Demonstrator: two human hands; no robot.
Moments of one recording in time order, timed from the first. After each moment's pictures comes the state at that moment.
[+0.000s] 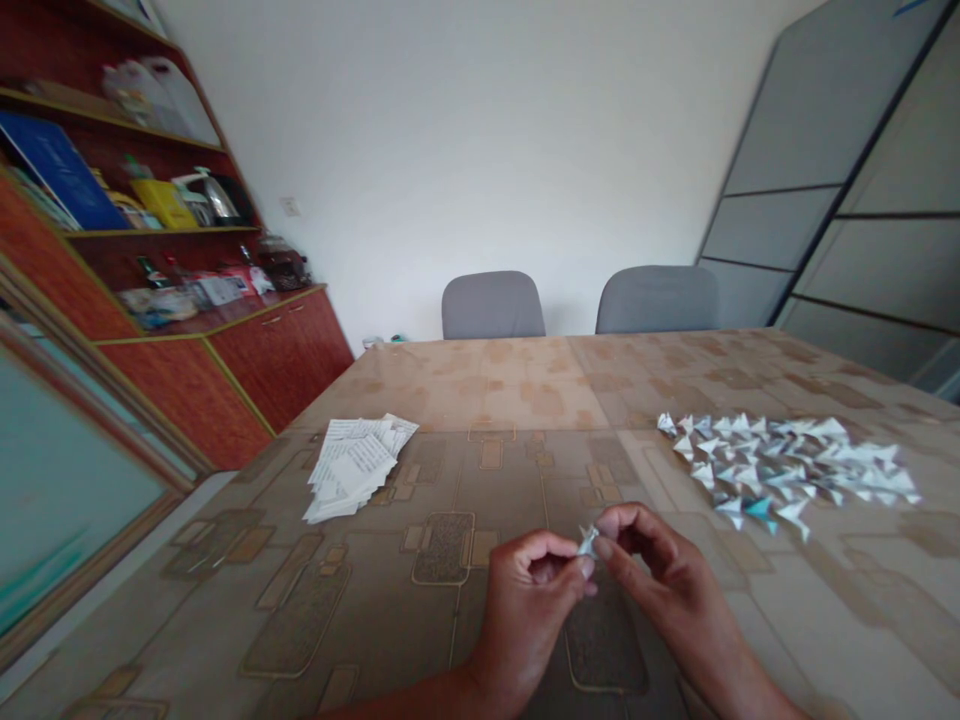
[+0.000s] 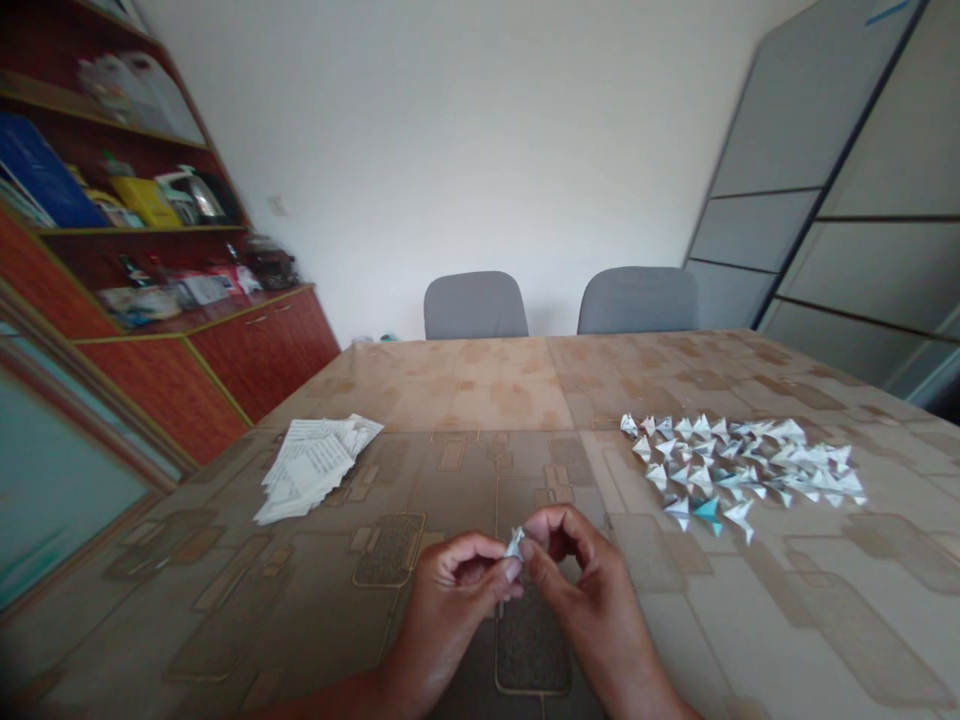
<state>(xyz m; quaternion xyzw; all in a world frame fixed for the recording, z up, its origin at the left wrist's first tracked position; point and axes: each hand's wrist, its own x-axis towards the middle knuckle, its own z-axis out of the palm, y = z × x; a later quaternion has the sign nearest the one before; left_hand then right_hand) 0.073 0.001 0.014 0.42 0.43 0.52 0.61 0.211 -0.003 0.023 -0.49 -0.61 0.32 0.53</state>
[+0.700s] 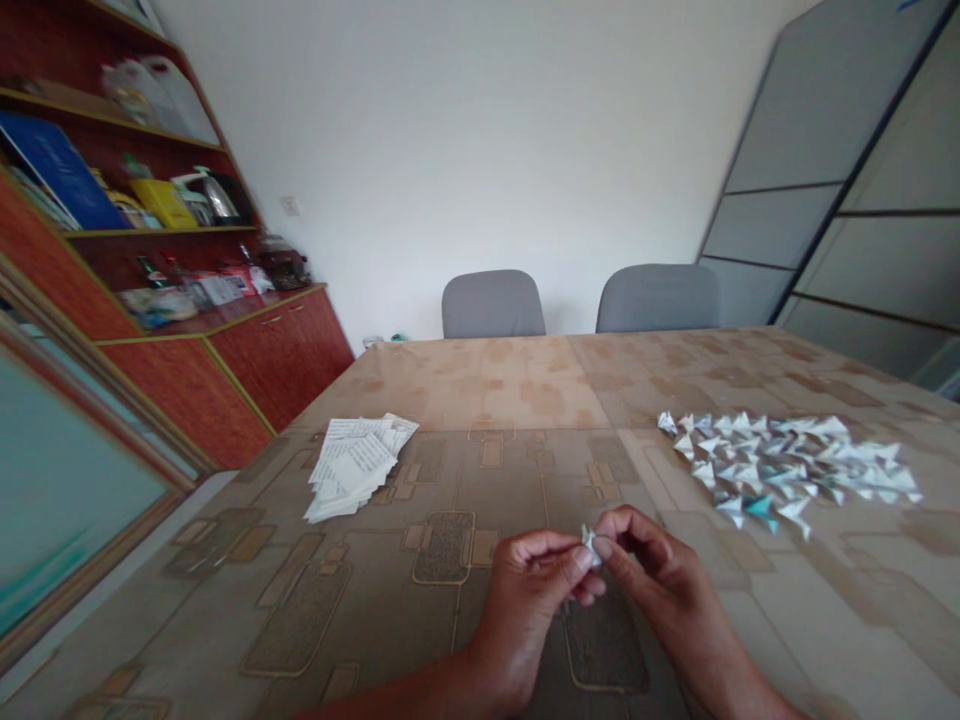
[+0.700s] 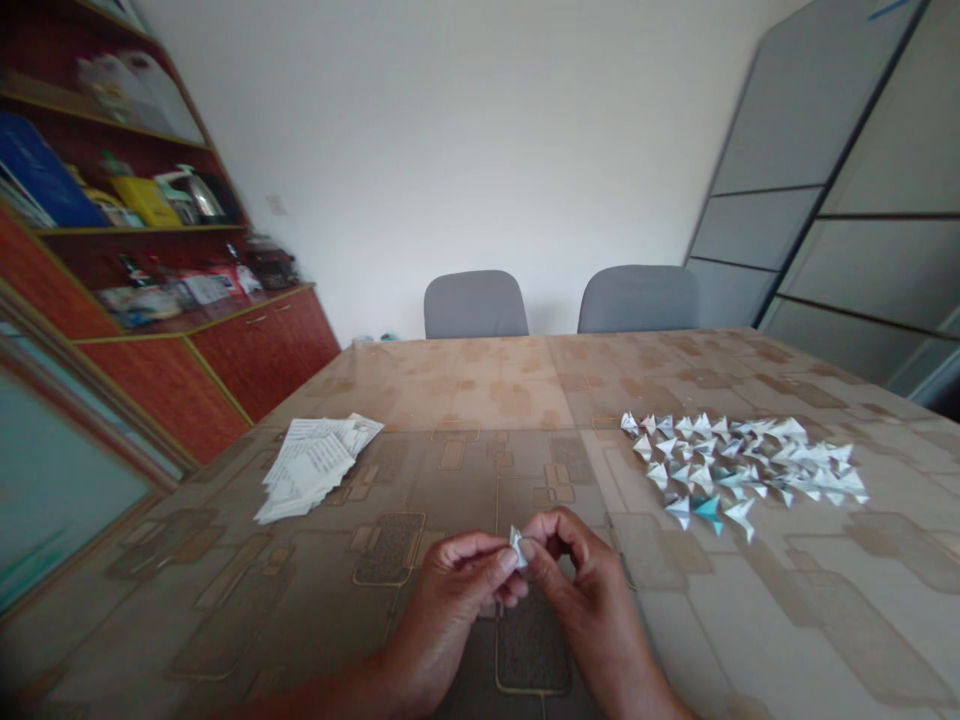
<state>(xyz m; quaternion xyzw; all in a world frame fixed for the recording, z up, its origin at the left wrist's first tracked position) 0.068 0.000 0.014 0.38 0.39 0.48 0.69 0.208 -0.007 0.019 -0.43 -0.60 0.45 0.51</state>
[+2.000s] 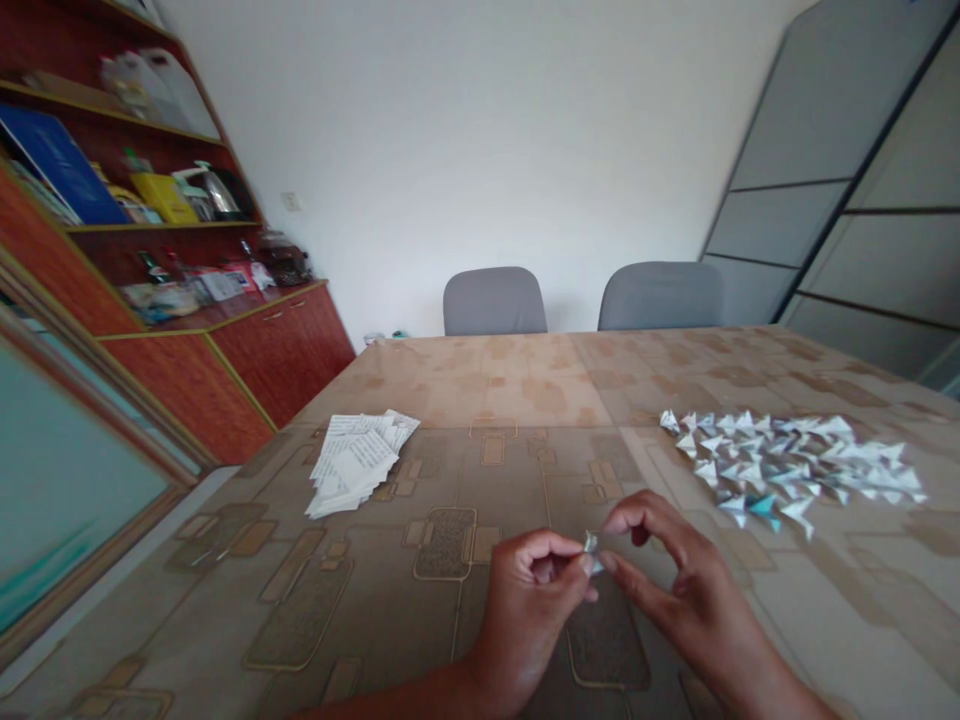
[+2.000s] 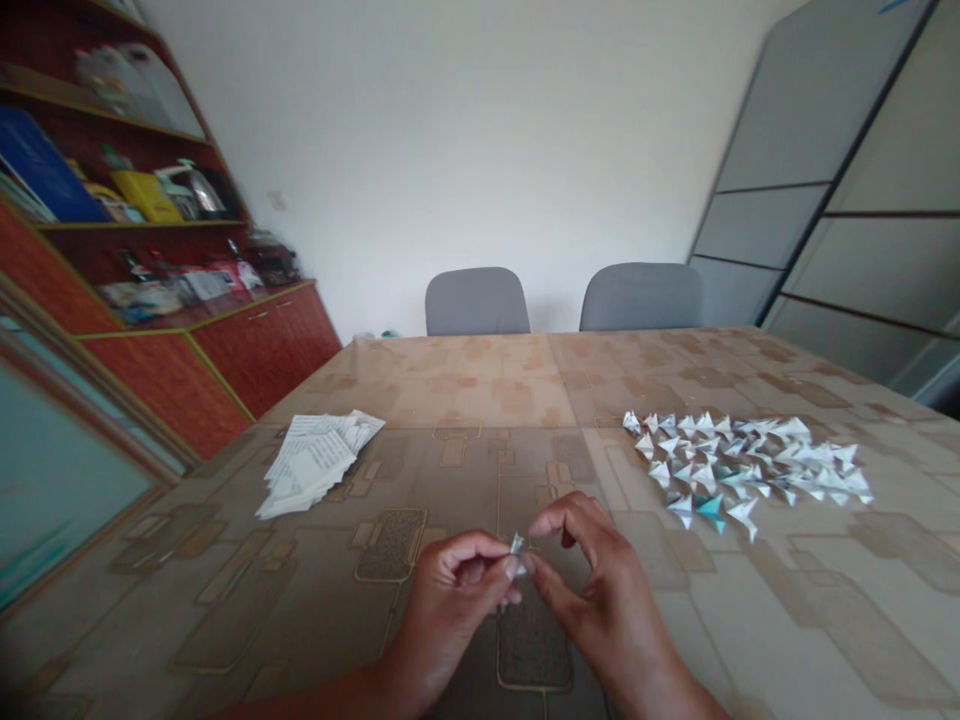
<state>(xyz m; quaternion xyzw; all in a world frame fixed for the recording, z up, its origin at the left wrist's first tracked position) 0.071 0.001 0.009 0.46 0.42 0.51 0.60 0.223 -0.006 0.033 -0.46 -0.74 0.16 0.46</state>
